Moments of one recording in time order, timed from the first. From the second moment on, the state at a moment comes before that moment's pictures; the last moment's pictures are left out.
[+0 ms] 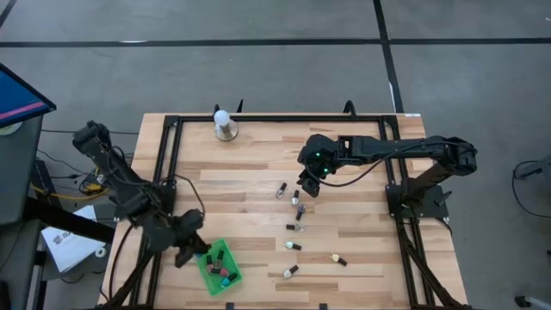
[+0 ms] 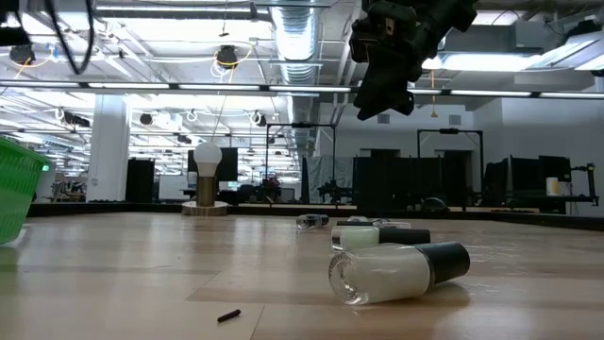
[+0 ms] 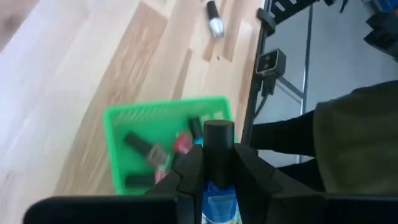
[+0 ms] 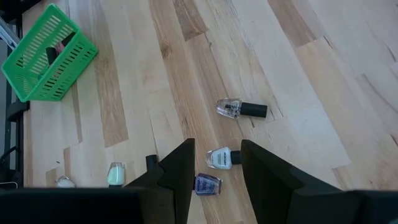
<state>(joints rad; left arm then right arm) -0.84 1.01 0.75 -0.52 -0.30 -1.18 -0.14 1.49 1.12 -0.53 -0.18 0.30</state>
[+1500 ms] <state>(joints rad) -0.83 1.57 0.83 -0.20 -0.16 -1.07 -0.10 1.49 1.12 -0.56 -0.19 0.25</state>
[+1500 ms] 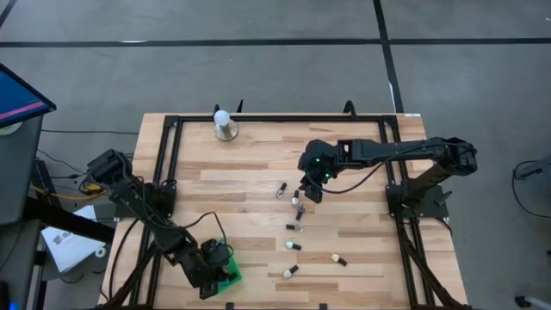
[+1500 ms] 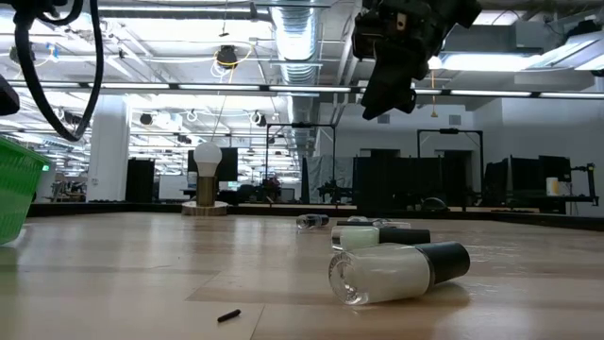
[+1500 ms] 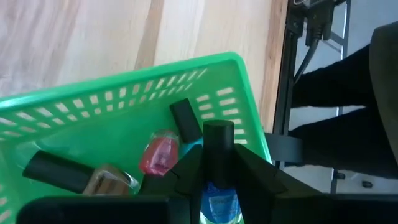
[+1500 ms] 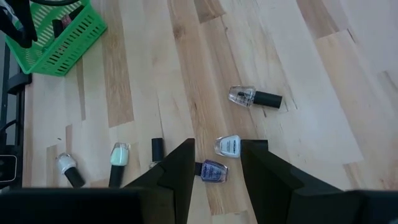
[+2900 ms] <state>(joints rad) -0.49 1.14 0.83 -0.35 -0.38 -0.67 -0.09 1.41 1.18 -0.60 -0.29 0.26</state>
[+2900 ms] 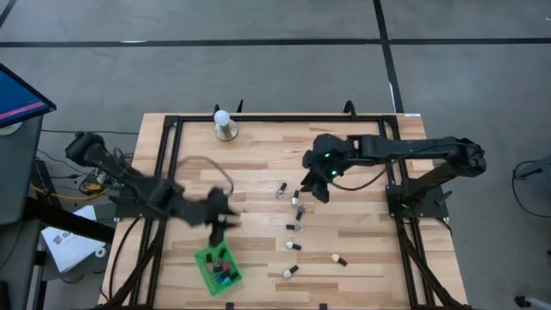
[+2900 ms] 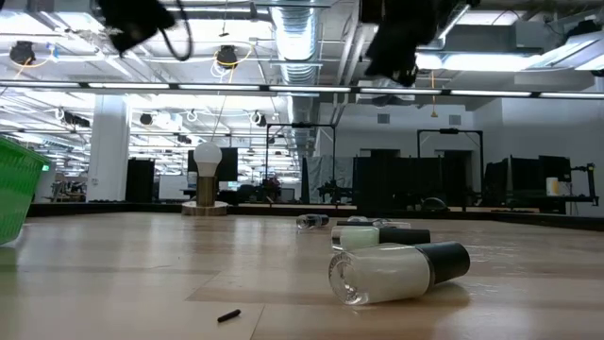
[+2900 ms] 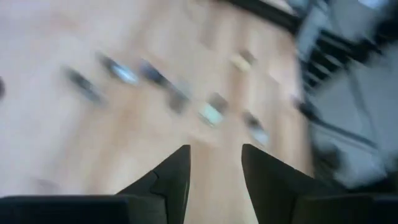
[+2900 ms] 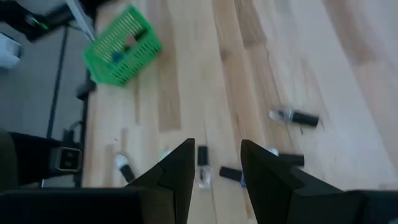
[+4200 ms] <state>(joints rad) 0.03 1.94 1.18 -0.22 -0.35 -0.51 -0.07 0.95 1.22 -0.58 -0.20 0.31</state>
